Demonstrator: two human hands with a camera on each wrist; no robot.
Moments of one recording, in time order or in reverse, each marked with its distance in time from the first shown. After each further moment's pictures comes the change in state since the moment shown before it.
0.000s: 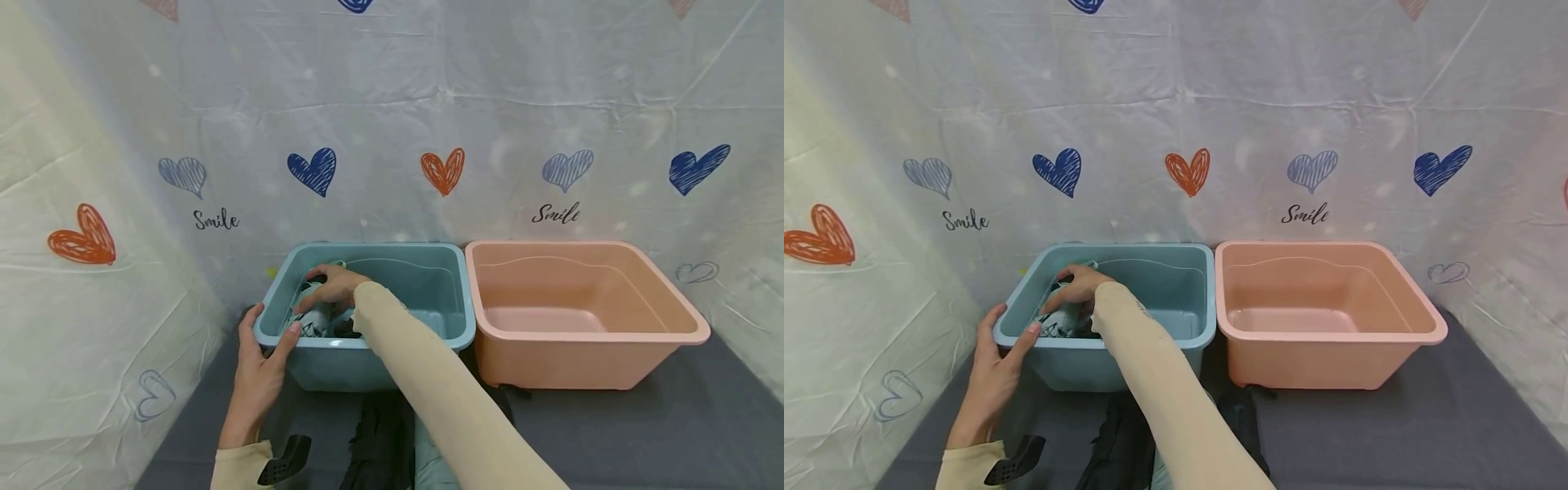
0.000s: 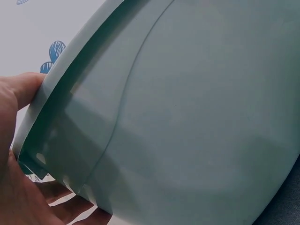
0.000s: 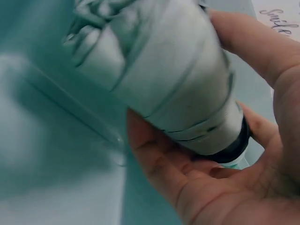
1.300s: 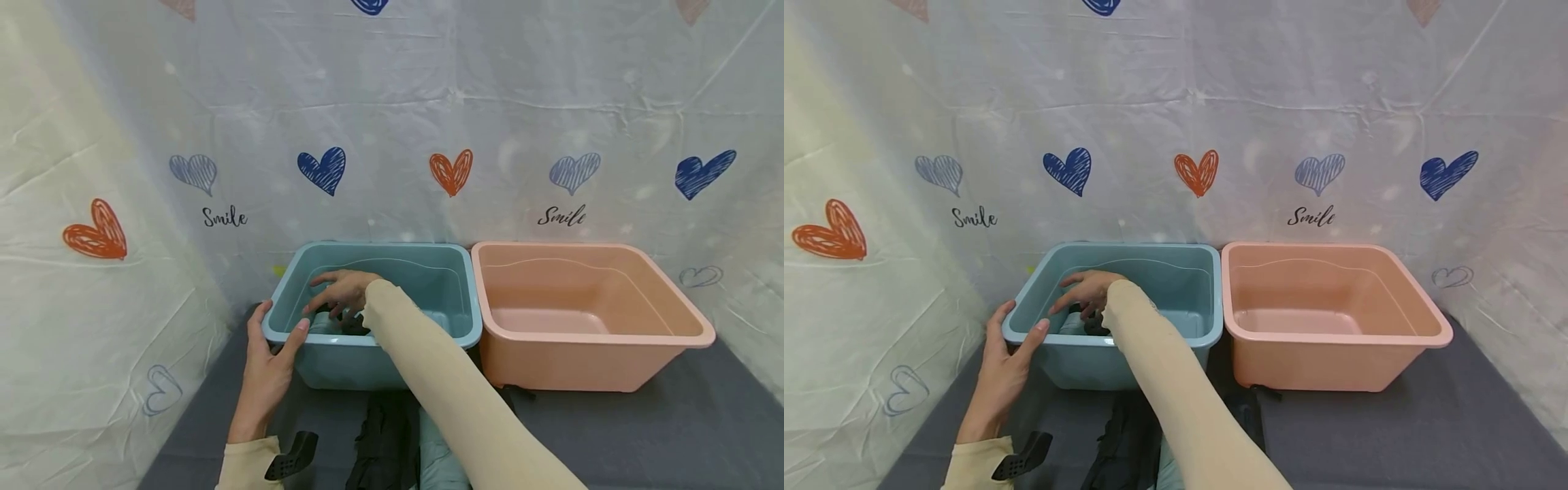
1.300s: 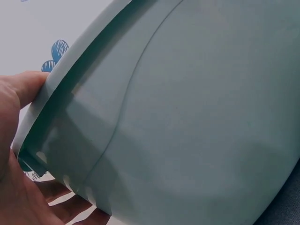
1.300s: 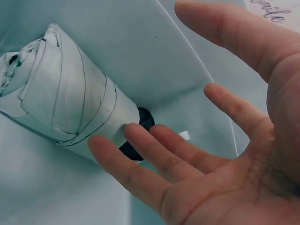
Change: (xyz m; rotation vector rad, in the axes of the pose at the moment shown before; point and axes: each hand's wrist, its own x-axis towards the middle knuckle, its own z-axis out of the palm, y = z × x) left_hand 0.000 -0.002 0.001 -0.035 0.012 0.021; right_hand 0.013 0.007 -0.006 0.089 -0.146 0.133
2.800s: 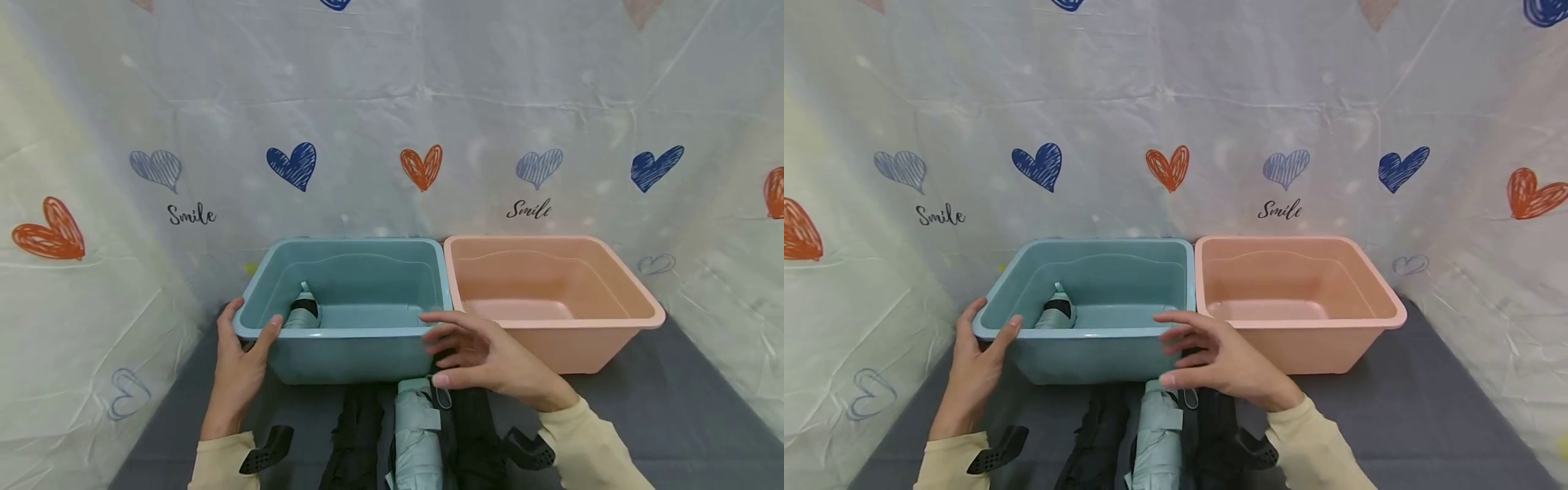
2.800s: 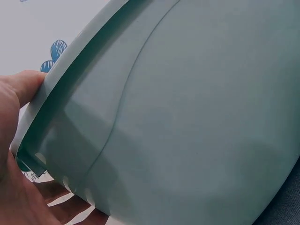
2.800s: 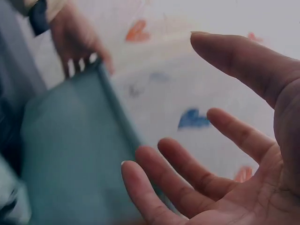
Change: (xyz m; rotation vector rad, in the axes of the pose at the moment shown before) left_hand 0.002 0.001 0.004 0.027 0.060 -0.021; right_hand -0.266 0.130 -0.043 0.058 0.111 -0.565
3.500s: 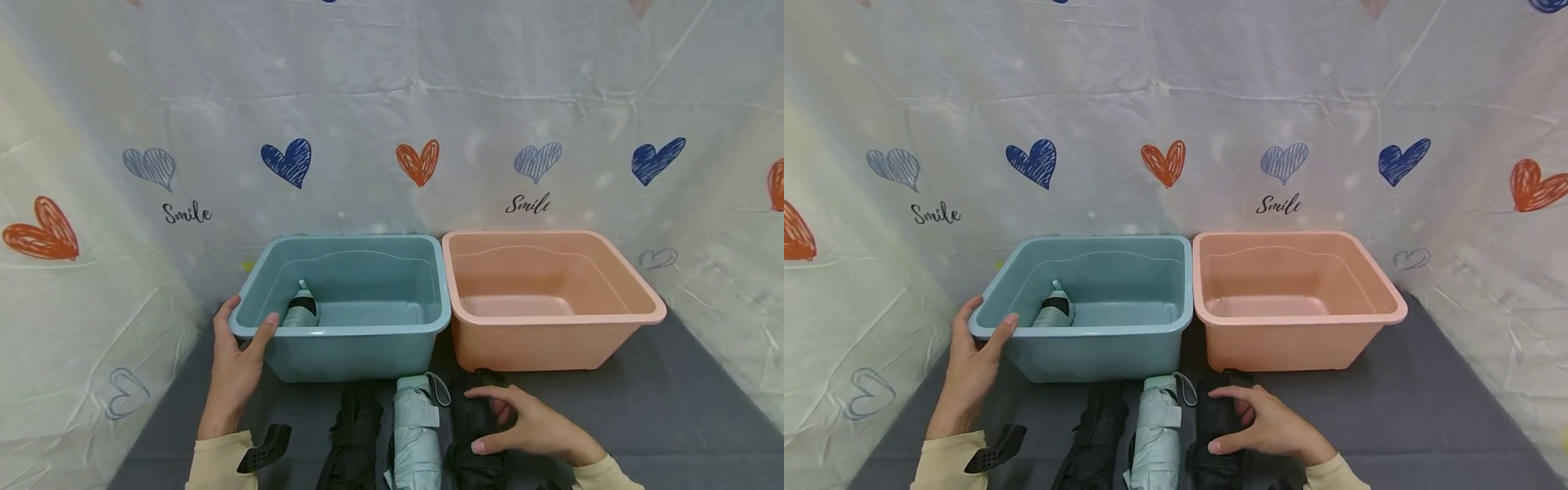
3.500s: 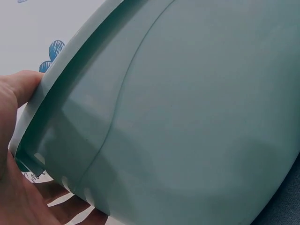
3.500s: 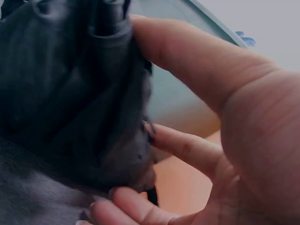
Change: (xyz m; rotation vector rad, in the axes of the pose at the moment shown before) left_hand 0.001 0.002 0.003 -0.004 0.015 -0.008; right_hand -0.070 0.090 -0.020 -0.350 0.046 0.262
